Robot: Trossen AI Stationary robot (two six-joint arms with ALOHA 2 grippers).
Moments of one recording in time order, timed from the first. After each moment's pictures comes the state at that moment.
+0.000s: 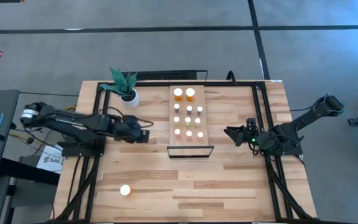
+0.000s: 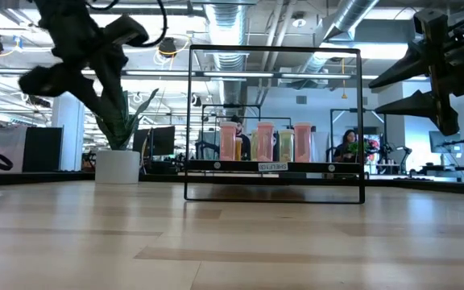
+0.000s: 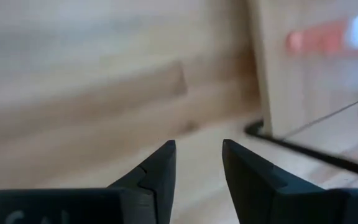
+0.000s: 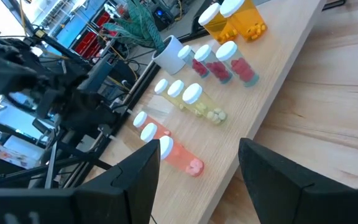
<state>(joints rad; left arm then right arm) -0.10 1.13 0.79 -0.74 -0.14 -1.46 0.46 0.58 0.17 0.06 0.88 1.13</state>
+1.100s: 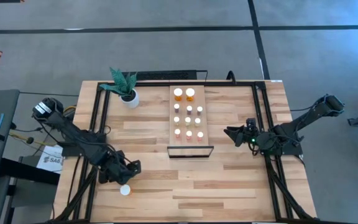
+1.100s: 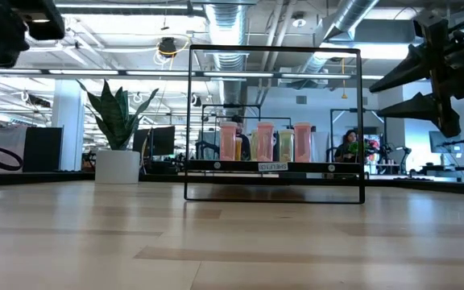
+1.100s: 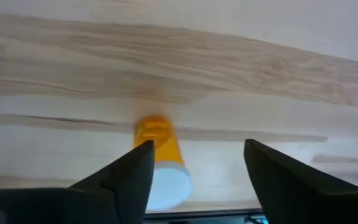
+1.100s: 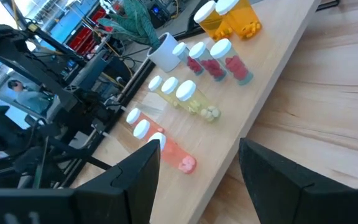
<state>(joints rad) -0.66 1.31 0.84 -0.76 0.01 -2.44 0.46 0.58 0.17 0.03 0.88 1.13</state>
